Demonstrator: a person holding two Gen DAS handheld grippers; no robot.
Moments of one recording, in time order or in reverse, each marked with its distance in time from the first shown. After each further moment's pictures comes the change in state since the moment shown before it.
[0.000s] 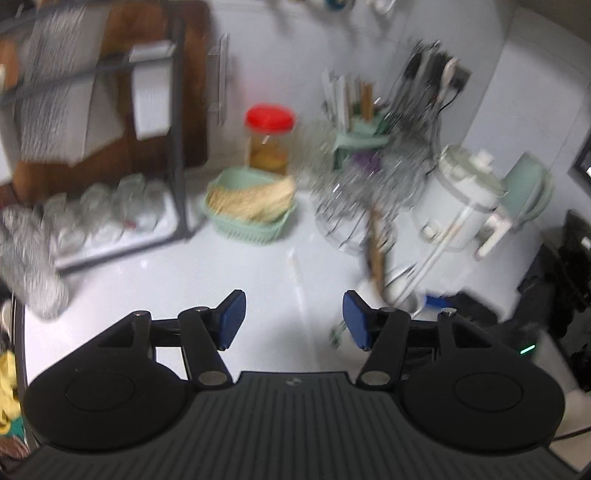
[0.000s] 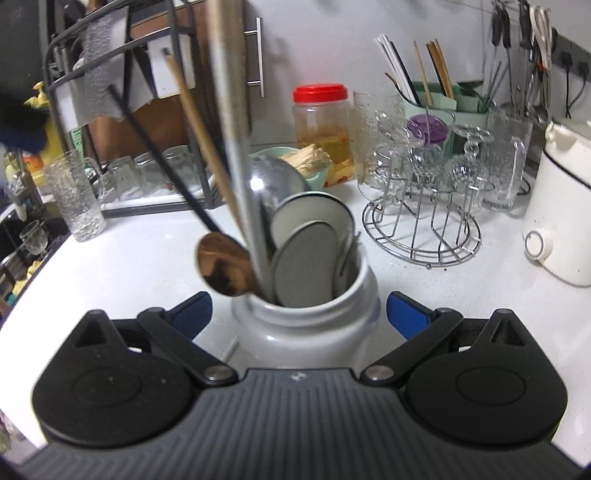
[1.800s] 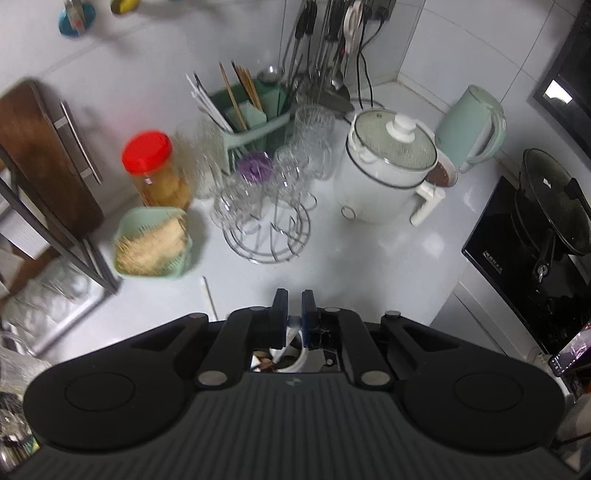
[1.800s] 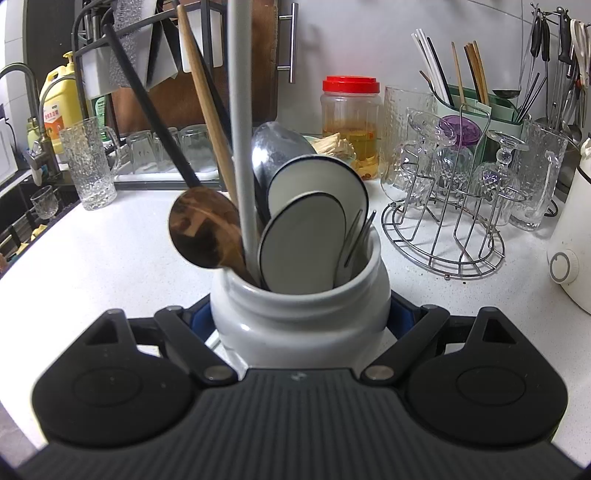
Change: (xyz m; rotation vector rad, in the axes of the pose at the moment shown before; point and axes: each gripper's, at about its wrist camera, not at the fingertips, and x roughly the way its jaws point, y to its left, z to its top) left arm 0.023 -0.170 0.165 0.238 0.295 -0.085; right arm 0.024 -0.006 -0.009 -0.105 0.002 0.071
